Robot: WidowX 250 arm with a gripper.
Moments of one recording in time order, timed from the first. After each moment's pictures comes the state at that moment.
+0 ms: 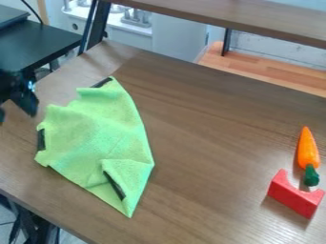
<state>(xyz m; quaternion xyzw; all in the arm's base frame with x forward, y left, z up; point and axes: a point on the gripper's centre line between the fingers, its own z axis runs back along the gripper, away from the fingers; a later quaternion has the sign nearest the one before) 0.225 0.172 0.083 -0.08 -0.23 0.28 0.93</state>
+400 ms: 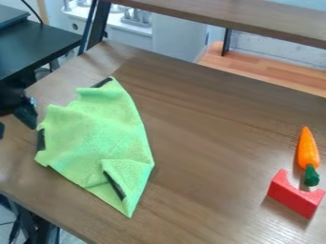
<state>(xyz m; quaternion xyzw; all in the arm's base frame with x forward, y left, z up) 0.229 0.186 0.050 -0.06 -0.23 0.33 0.91</state>
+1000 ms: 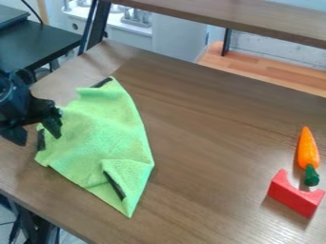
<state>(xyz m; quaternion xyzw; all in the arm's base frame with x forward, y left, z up) 0.249 0.161 0.035 -0.04 -0.22 0.31 0.93</state>
